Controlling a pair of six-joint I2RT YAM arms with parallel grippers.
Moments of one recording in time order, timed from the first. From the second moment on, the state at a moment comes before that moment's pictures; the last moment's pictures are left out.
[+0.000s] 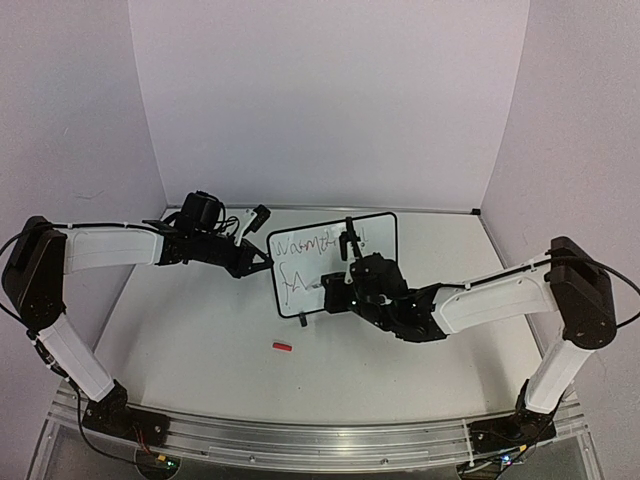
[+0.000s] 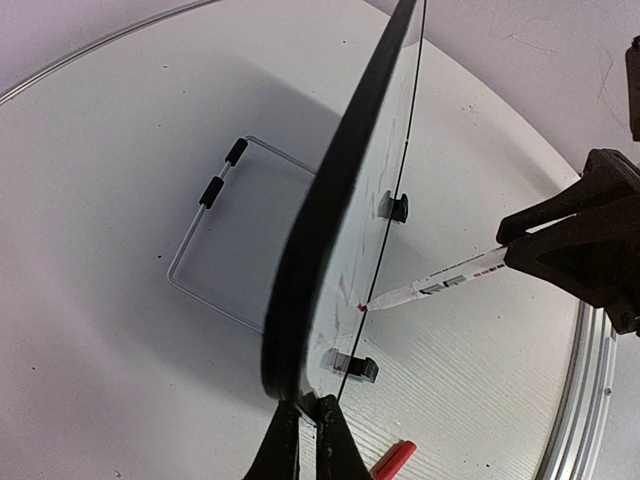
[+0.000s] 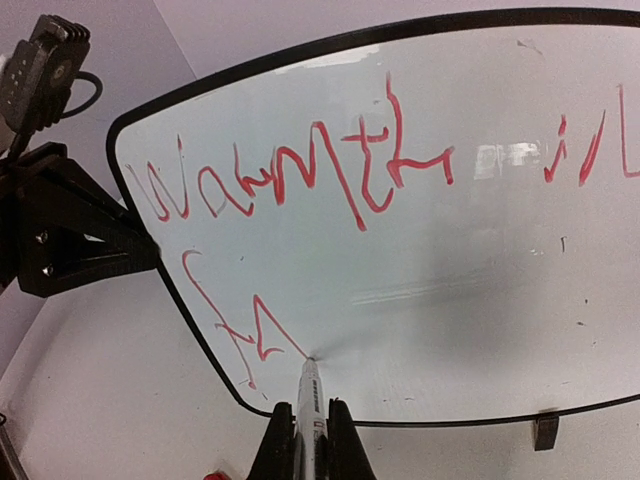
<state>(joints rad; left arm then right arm) -0.54 1.61 1.04 -0.11 0.52 0.05 1.04 1.74 0.96 0.38 0.41 0.52</state>
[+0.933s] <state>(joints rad) -0.54 1.61 1.04 -0.11 0.52 0.05 1.04 1.71 0.96 0.31 0.42 0.52</state>
